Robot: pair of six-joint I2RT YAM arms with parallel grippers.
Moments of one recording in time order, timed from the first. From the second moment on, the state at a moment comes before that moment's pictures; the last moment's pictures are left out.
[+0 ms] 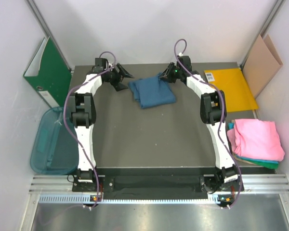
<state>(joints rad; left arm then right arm) -0.04 2.41 2.04 -0.43 0.73 -0.87 0.27 2.57 2.22 -0.23 -0.43 0.80</state>
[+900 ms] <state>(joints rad) -0.24 2.31 1.79 -0.47 0.61 -0.72 0.22 1.90 1.52 -0.25 -0.34 0.55</state>
